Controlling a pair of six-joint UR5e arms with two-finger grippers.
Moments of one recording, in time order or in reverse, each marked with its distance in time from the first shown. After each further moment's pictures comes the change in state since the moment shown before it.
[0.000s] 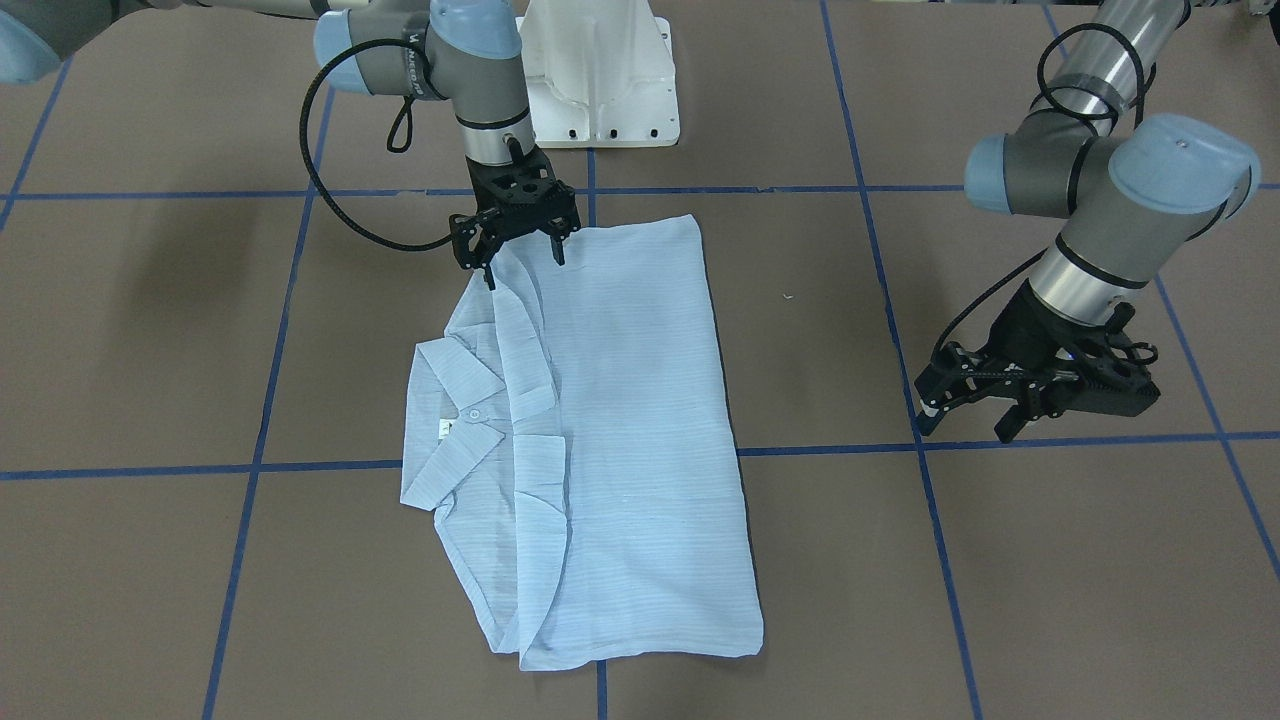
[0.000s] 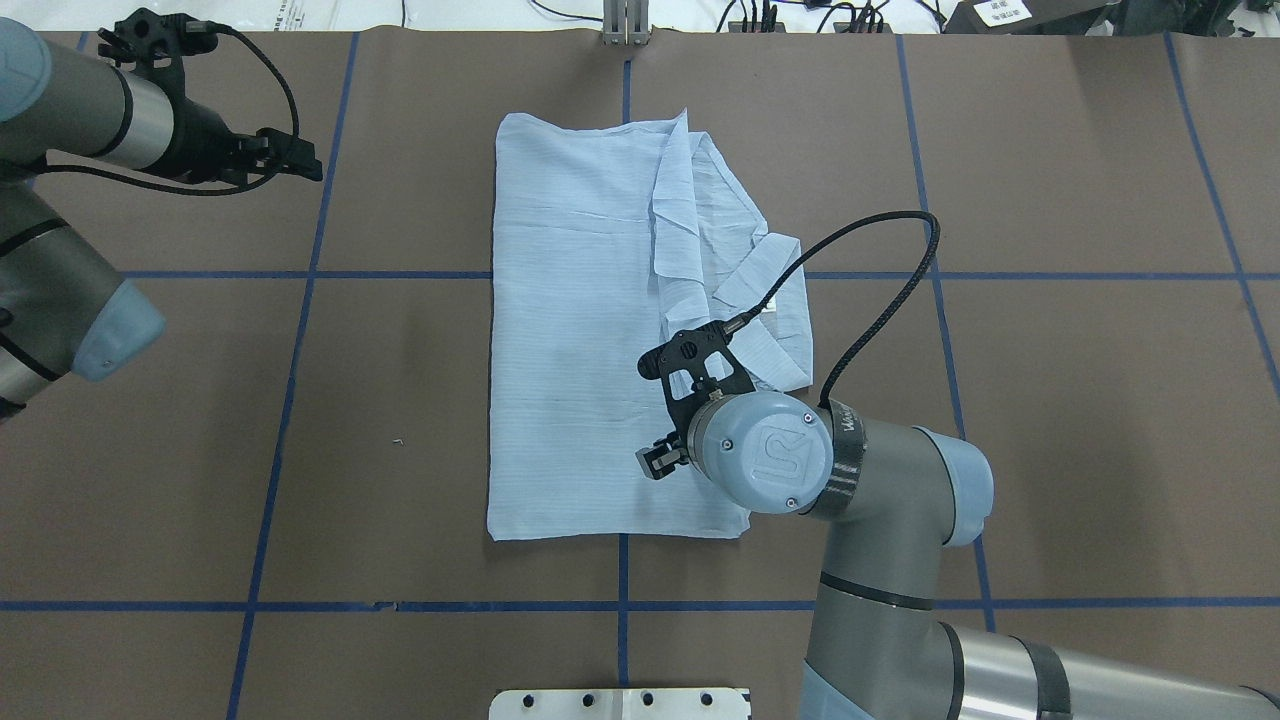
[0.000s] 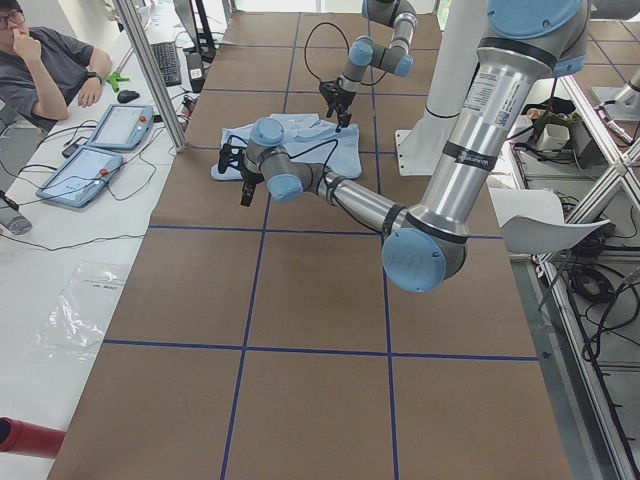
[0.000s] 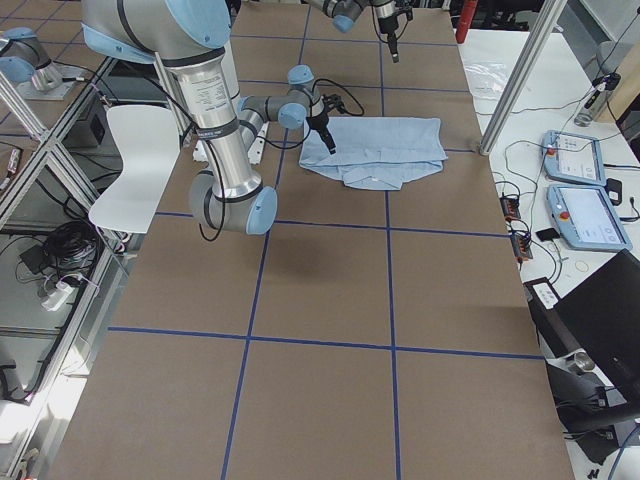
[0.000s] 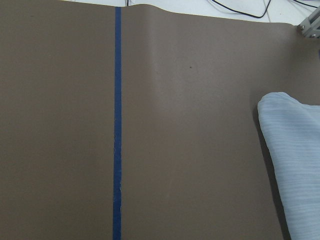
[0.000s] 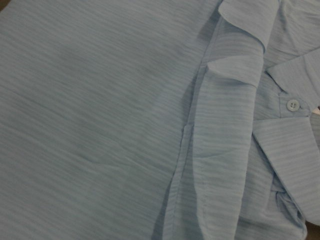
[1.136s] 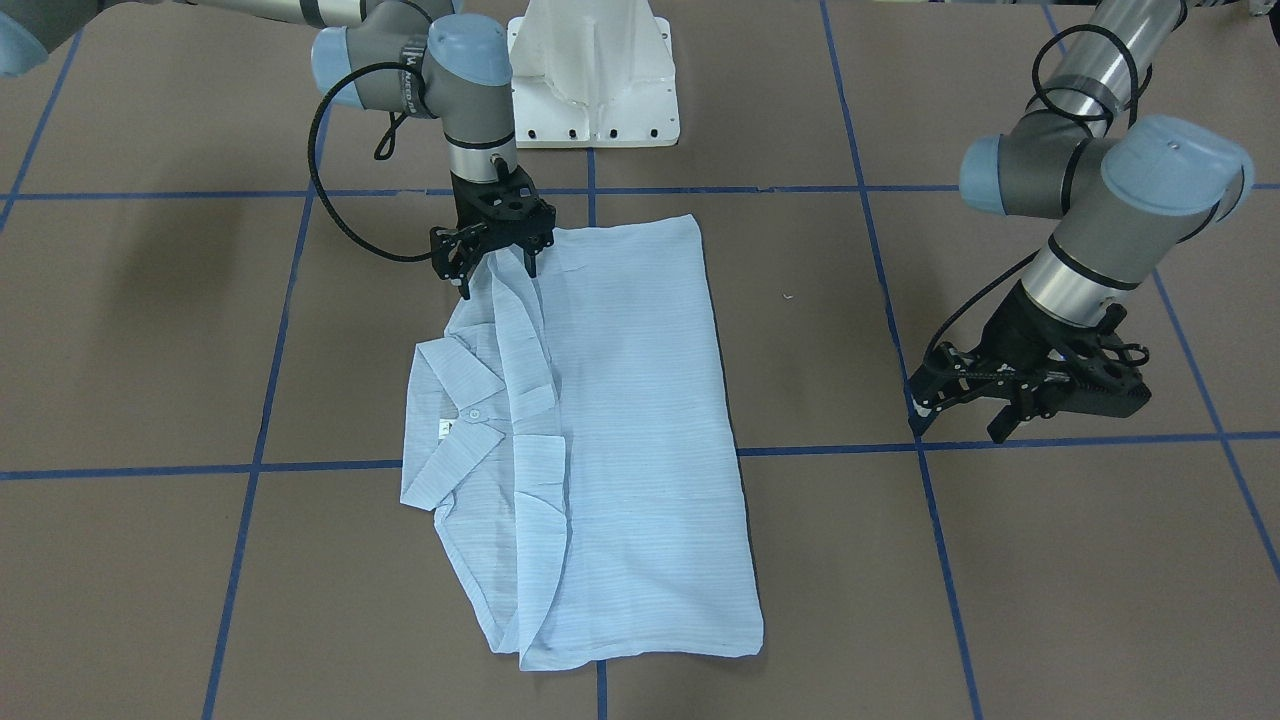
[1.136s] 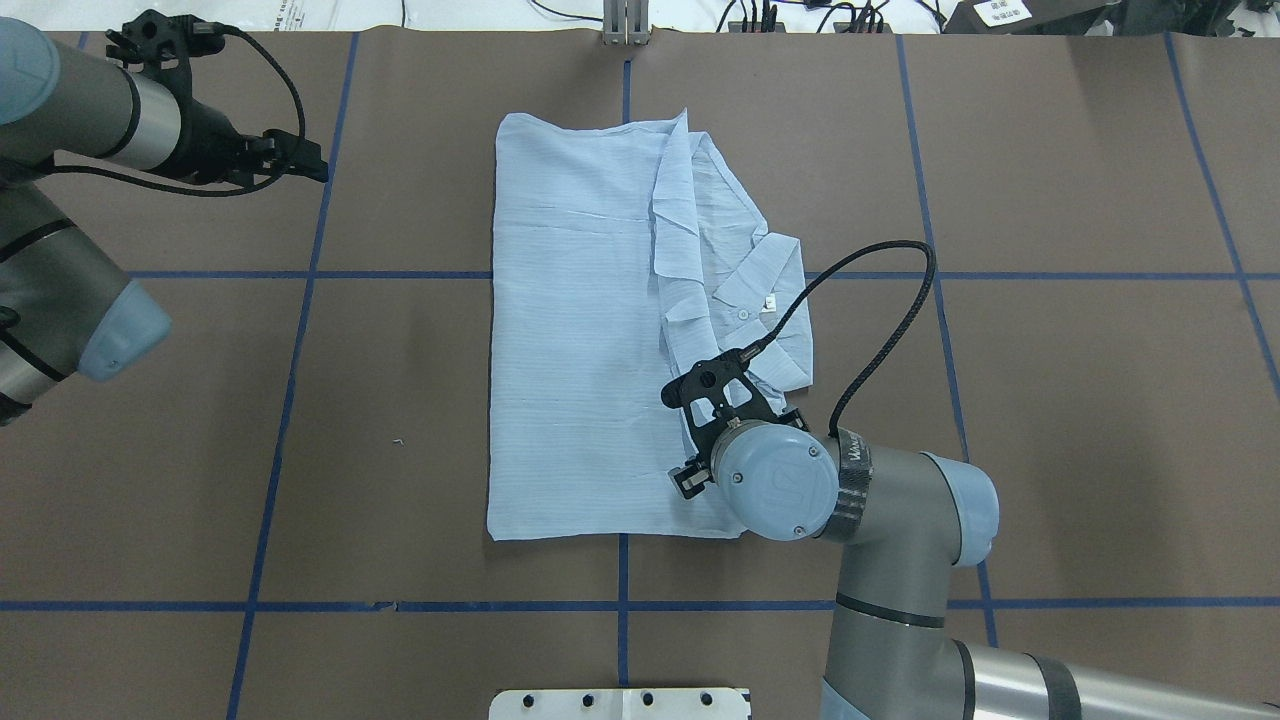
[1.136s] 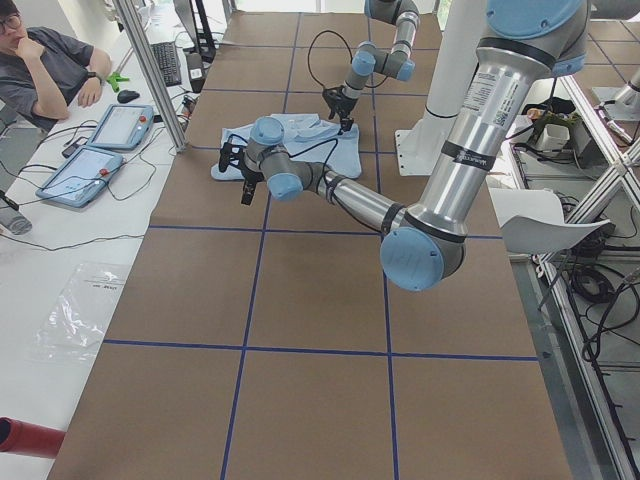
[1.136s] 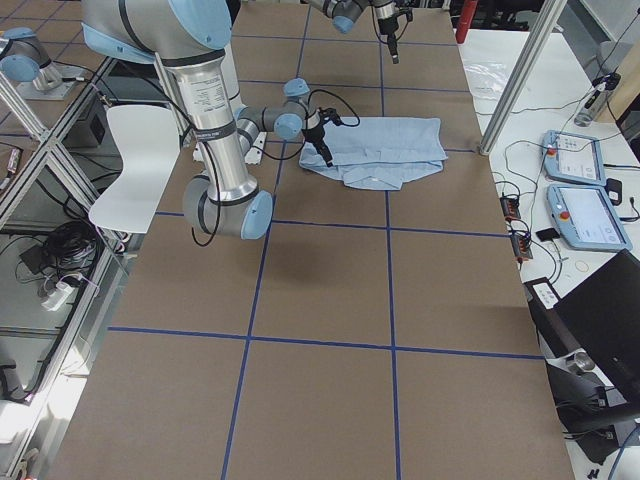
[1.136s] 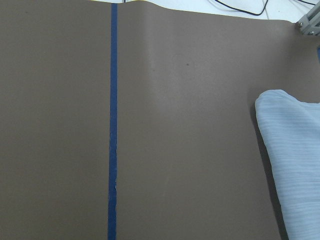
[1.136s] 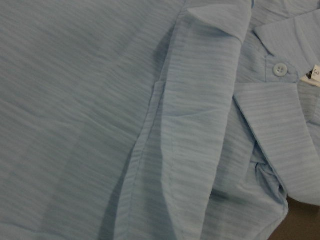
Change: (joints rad) left arm 0.006 -0.009 0.003 0.001 -0.001 -0.005; right arm -0.022 -0.052 -0.027 -0.002 -0.047 -0.030
